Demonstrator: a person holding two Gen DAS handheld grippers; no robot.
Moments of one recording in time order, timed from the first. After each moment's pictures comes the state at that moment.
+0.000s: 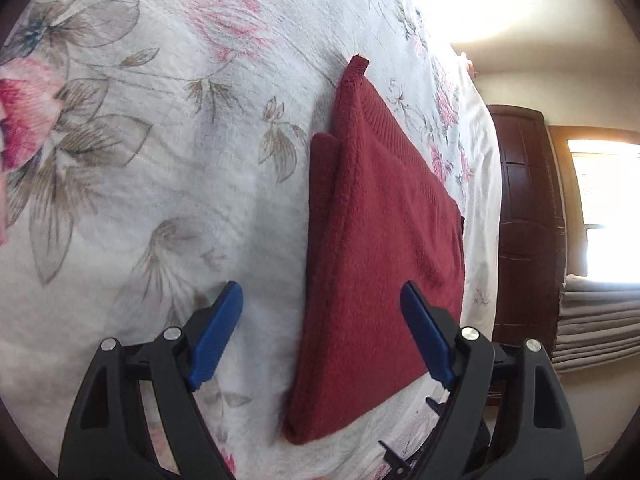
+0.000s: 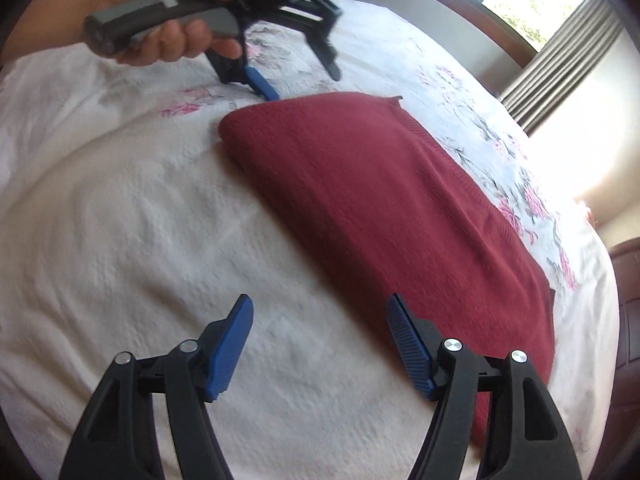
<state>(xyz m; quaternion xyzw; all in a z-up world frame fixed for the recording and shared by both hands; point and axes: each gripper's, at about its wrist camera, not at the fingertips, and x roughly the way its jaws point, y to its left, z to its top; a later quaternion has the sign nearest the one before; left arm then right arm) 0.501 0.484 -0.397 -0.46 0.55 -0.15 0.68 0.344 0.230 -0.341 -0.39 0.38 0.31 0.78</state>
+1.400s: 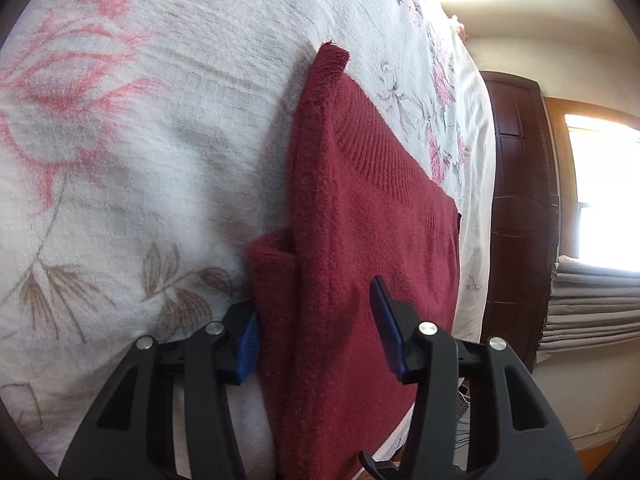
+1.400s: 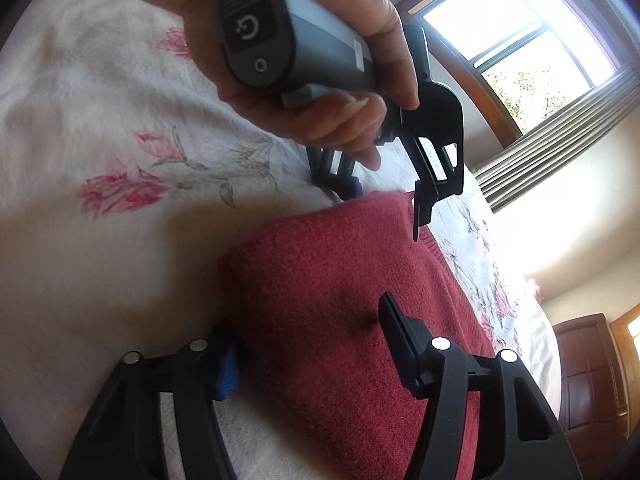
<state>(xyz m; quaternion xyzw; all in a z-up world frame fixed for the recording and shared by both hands) 0.609 0.464 -0.434 -0.44 0.59 -0.21 0.64 0.353 0.356 -0.385 -0.47 0.25 0.26 0.80</state>
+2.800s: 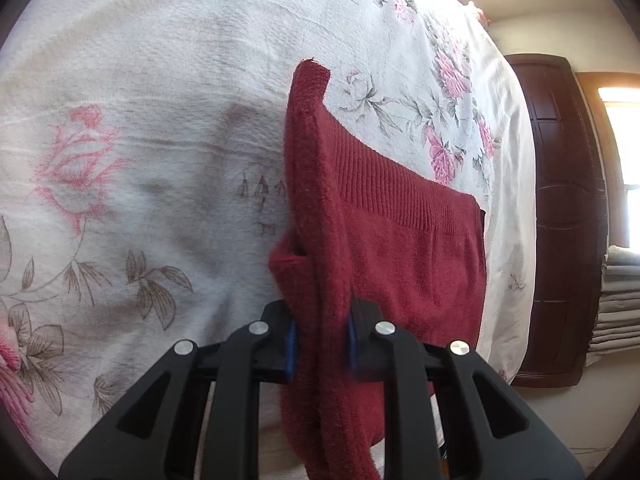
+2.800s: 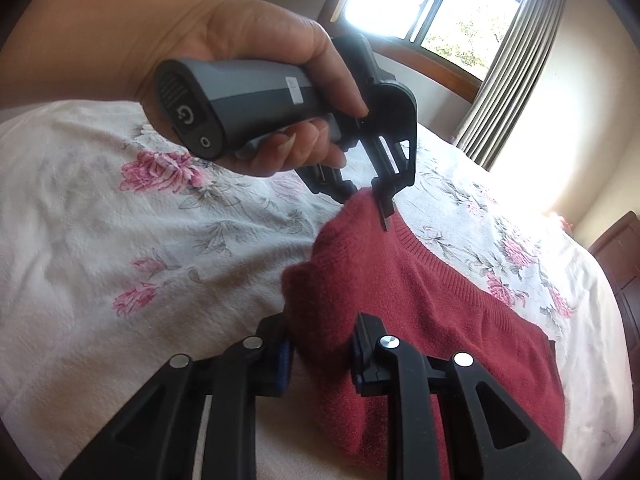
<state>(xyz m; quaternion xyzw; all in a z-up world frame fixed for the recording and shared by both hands) 0.622 0.429 -0.346 -0.33 0.63 -0.13 0.69 0.371 0.310 -0.307 -0.28 0.28 0.28 0.88</state>
